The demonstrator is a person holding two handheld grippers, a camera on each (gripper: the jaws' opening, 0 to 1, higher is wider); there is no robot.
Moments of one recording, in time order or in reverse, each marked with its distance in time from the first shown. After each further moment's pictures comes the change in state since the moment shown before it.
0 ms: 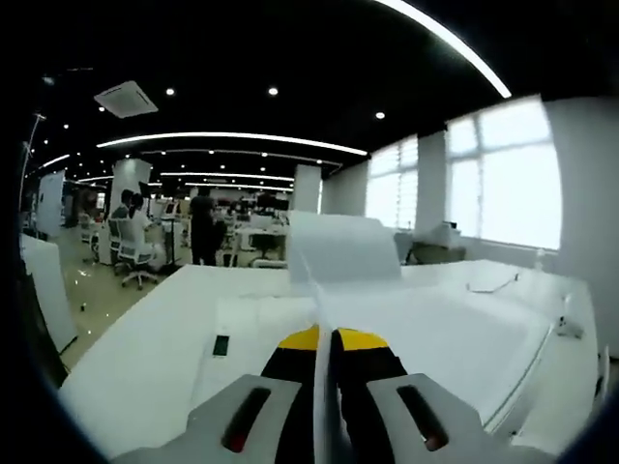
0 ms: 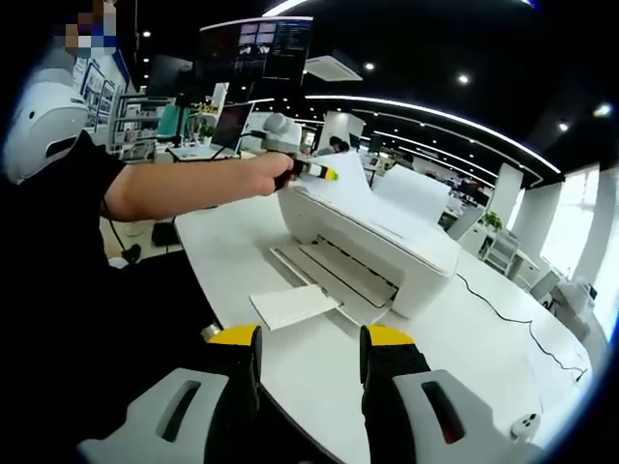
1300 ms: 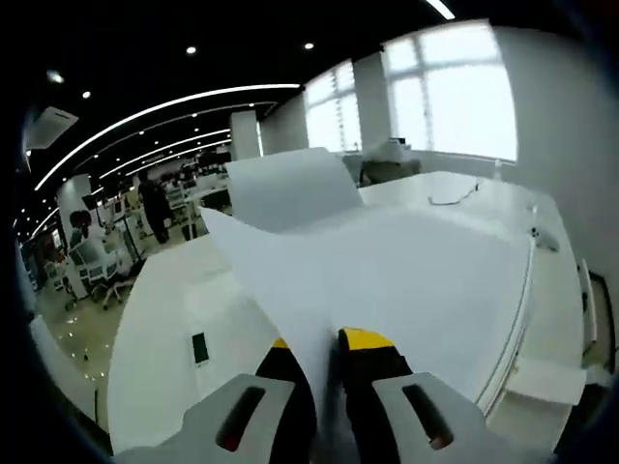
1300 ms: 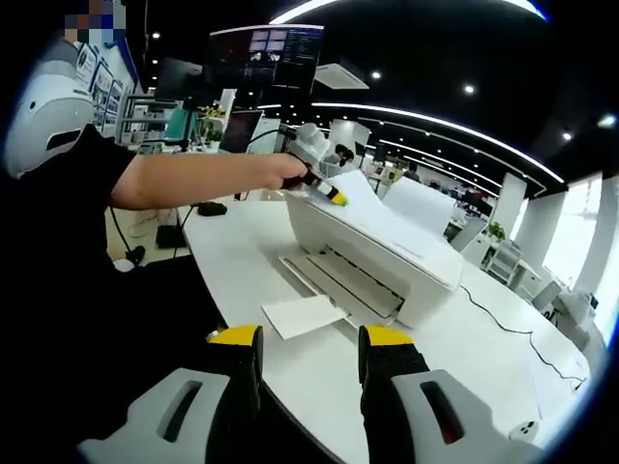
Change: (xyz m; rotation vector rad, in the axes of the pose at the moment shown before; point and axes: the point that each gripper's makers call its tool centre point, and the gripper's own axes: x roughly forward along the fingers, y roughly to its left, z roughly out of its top) left arm -0.003 -0.019 -0.031 0.251 0.326 -0.221; right arm -0.003 0.013 0.013 -0.025 -0.030 0.015
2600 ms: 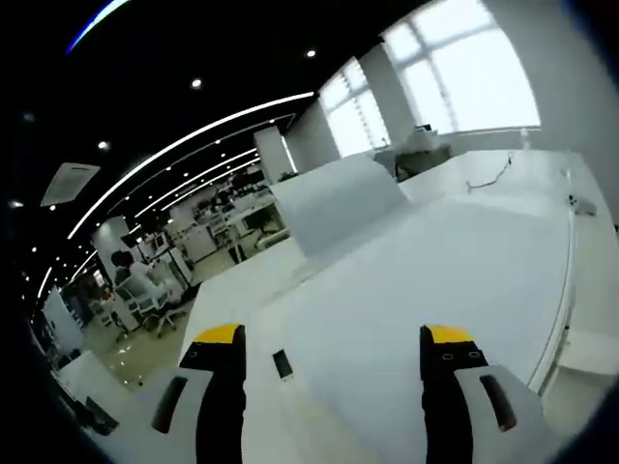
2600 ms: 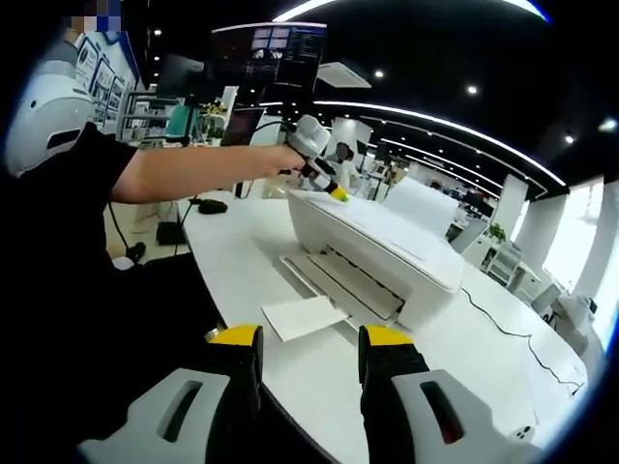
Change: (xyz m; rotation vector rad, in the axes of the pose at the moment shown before) left arm -0.023 0.050 0.011 0.135 -0.028 0.221; right arm 0.008 0.000 0.003 -0.025 0.021 0.005
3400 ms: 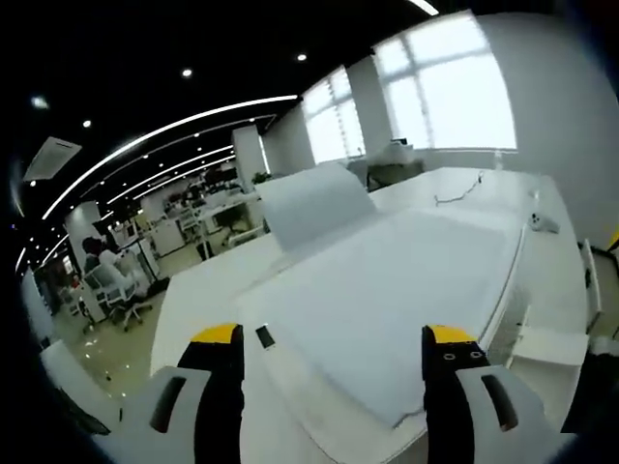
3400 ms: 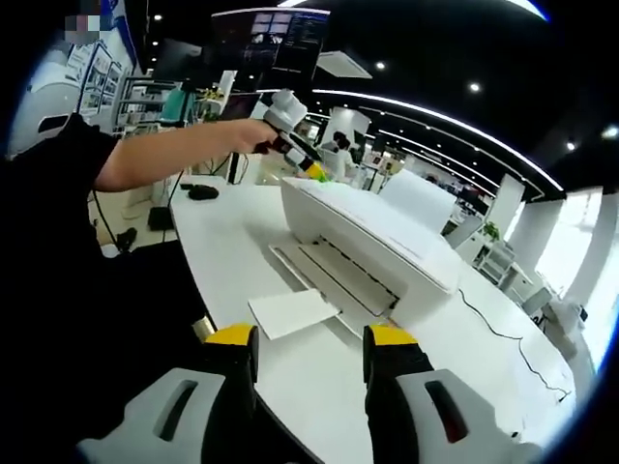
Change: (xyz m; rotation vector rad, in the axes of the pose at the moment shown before) left arm -0.025 0.004 -0.006 -0.066 -0.023 -0.167; right arm 0.013 -0.008 -0.007 -0.040 0.065 -0.049
